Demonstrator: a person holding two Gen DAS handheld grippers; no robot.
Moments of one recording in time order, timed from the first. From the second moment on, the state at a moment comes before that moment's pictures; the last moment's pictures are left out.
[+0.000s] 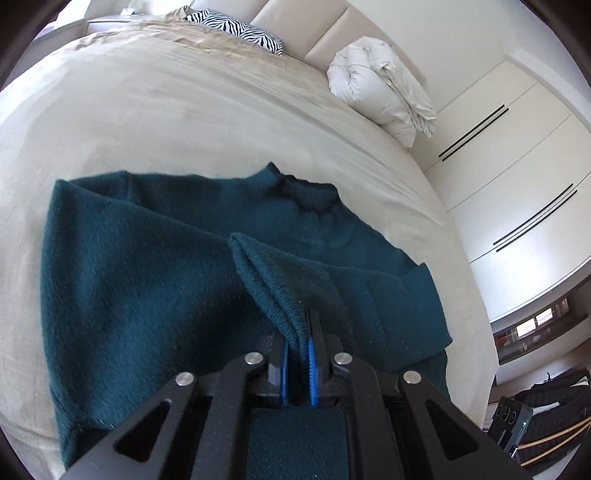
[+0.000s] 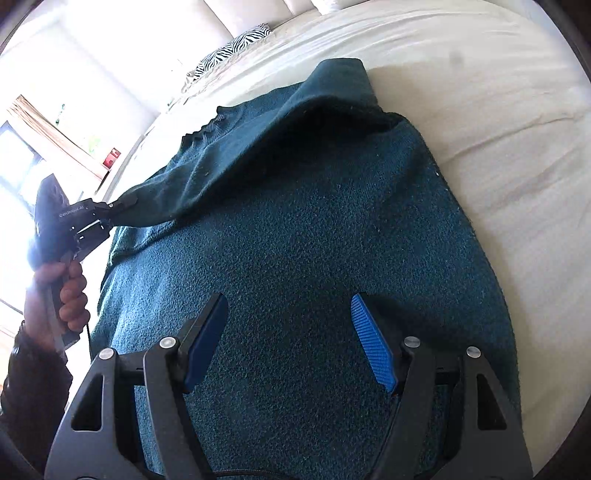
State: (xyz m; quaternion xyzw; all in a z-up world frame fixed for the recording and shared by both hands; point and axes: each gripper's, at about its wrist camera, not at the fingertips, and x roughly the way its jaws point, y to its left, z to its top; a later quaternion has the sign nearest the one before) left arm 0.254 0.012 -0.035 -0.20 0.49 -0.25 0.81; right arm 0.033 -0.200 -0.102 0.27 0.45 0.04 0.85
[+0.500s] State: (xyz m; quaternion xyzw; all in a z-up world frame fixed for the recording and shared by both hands) left arm 0.243 0.032 -0.075 -0.23 0.47 -0.23 0.82; right arm 0.041 -0.234 -0.094 0.36 0.43 0.08 0.82
